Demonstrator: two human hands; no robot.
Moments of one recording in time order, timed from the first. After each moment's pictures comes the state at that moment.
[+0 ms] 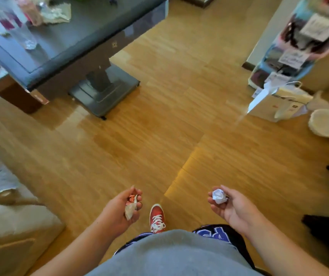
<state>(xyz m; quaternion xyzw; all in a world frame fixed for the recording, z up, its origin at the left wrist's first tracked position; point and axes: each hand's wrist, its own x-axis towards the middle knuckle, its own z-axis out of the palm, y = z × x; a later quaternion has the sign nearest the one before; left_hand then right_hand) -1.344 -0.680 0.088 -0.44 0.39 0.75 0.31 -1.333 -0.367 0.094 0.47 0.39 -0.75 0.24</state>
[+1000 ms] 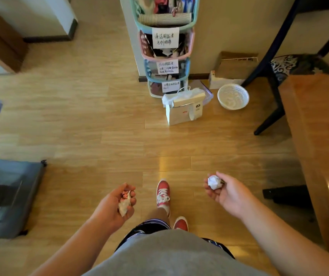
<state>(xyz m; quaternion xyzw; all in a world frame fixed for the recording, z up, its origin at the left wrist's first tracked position) -1.691 -0.271 0.091 -0.32 0.50 0.64 0.50 -1.518 0.002 0.087 0.55 0.25 -0.80 0.01</state>
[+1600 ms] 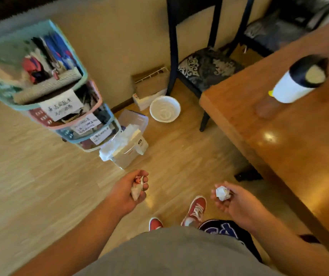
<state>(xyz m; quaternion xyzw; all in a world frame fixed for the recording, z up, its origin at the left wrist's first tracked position) -1.822 0.098 0.104 -0.06 0.59 0.43 0.68 -1.515 0.152 0.101 0.62 0.07 -0.75 -0.23</state>
